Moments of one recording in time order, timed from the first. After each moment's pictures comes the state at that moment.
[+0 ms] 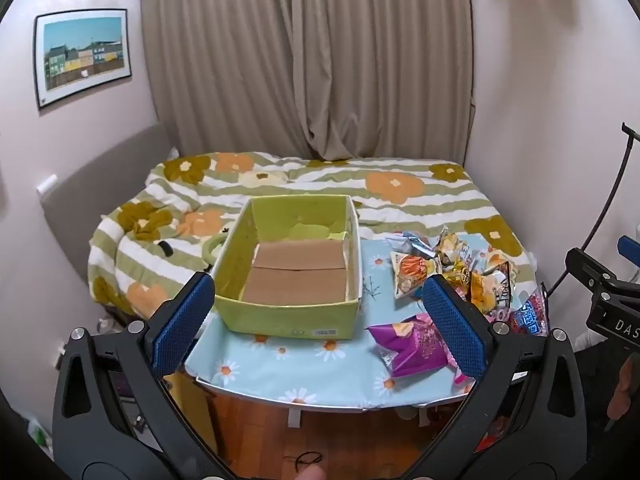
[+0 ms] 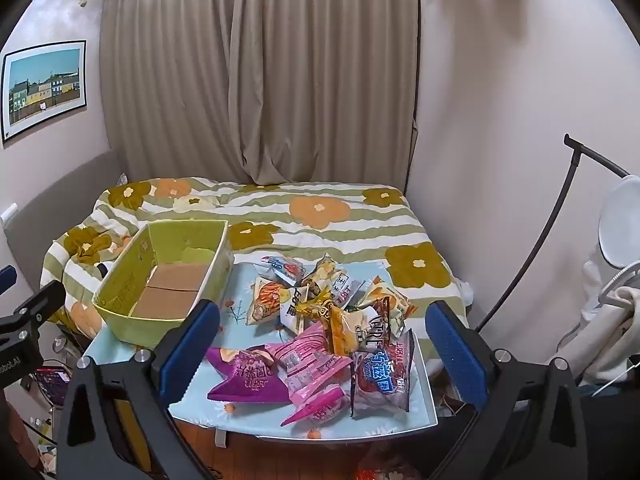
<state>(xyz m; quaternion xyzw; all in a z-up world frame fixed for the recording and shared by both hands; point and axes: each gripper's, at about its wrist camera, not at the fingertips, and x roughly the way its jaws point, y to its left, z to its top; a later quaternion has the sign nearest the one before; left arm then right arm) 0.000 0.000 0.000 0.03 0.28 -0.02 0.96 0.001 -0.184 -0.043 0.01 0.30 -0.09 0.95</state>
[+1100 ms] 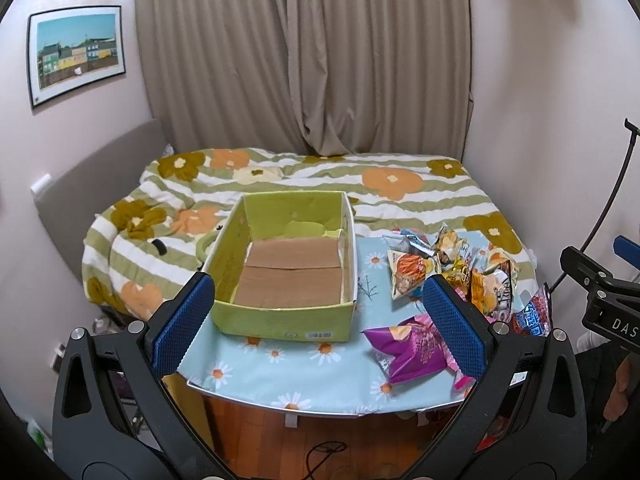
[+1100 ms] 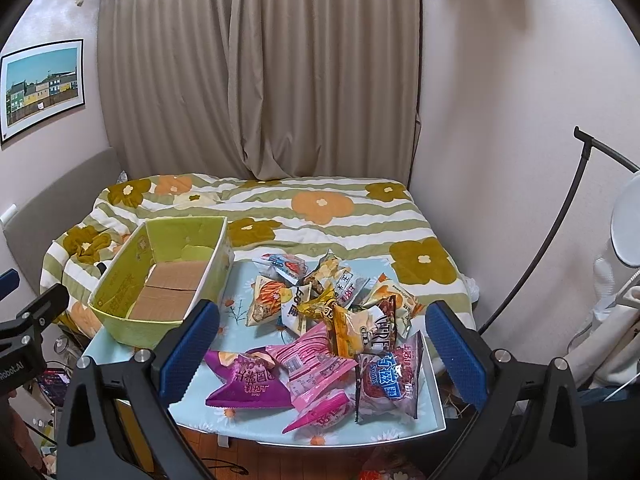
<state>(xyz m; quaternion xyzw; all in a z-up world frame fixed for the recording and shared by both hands) 0.017 -0.006 -0.014 0.03 0.29 -0.02 0.96 0.009 -0.182 -0.055 0.02 0.30 -0.08 0.95</state>
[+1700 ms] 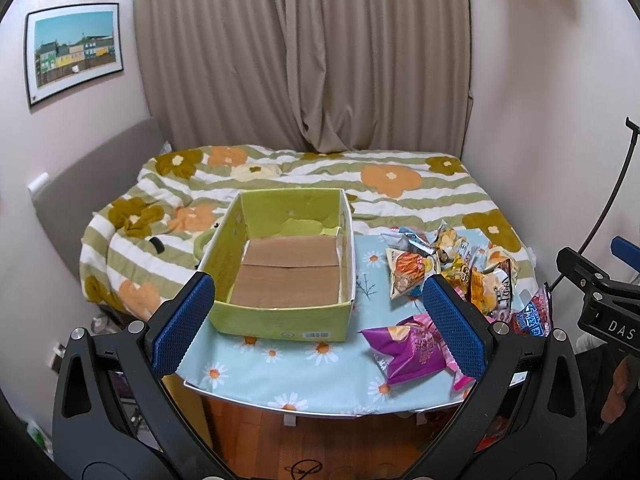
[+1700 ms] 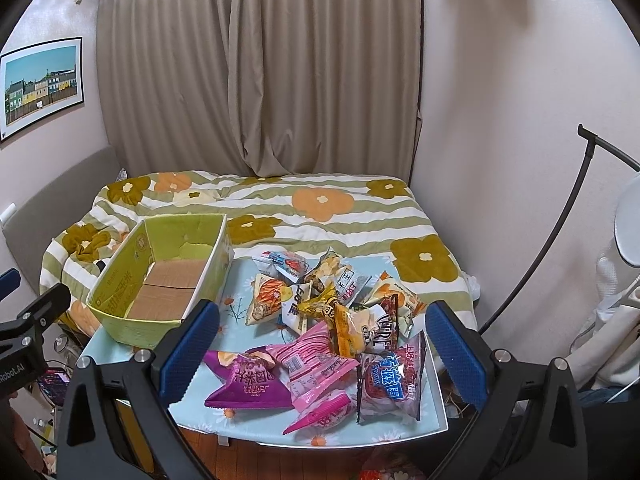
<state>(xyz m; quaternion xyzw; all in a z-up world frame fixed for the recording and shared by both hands) 0.020 -0.007 -0.018 0.03 0.29 -0.02 0.96 0.011 -0.181 -0.059 0.02 0.30 -0.08 0.95</state>
